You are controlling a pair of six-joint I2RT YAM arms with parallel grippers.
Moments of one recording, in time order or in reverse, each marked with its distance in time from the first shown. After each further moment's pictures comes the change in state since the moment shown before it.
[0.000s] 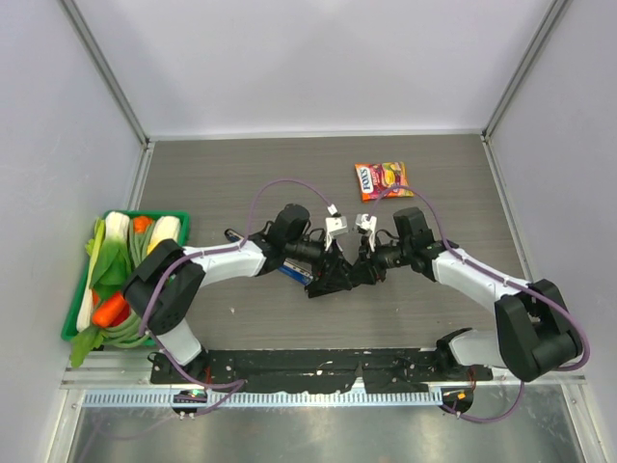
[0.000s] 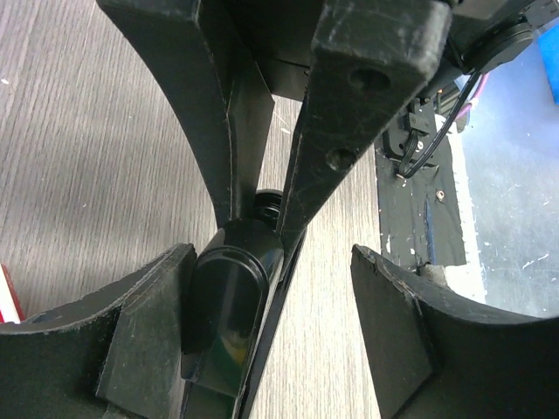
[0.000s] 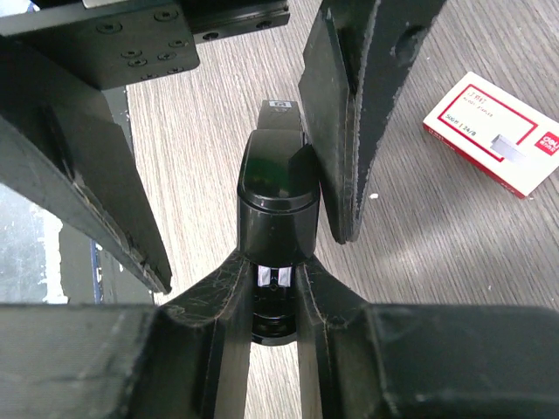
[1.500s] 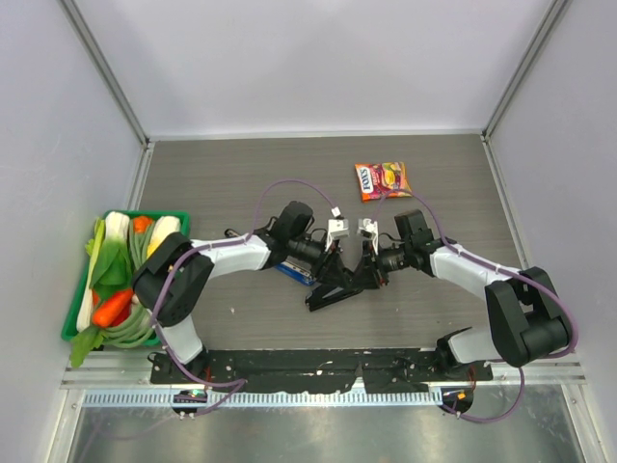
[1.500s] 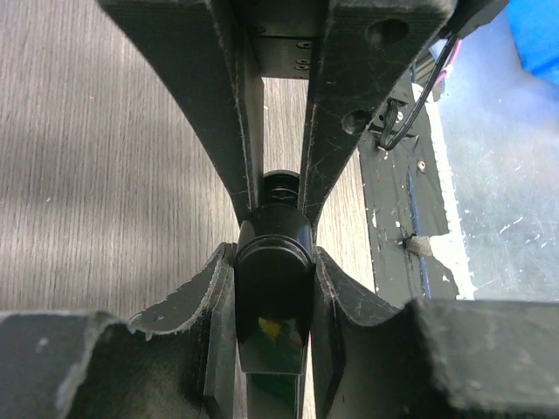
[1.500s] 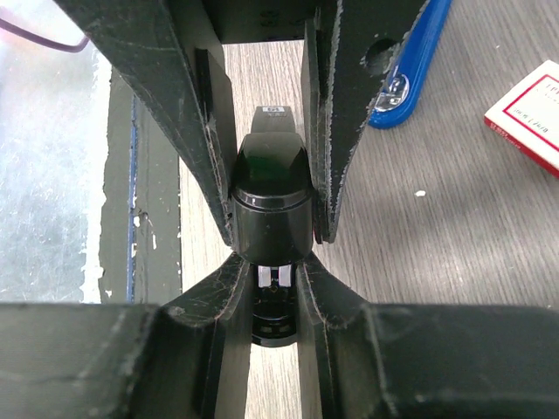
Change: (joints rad) left arm 0.016 0.068 0.060 -0.111 0.126 0.092; right arm -0.058 0.080 -0.003 -0.063 -0.185 -0.110
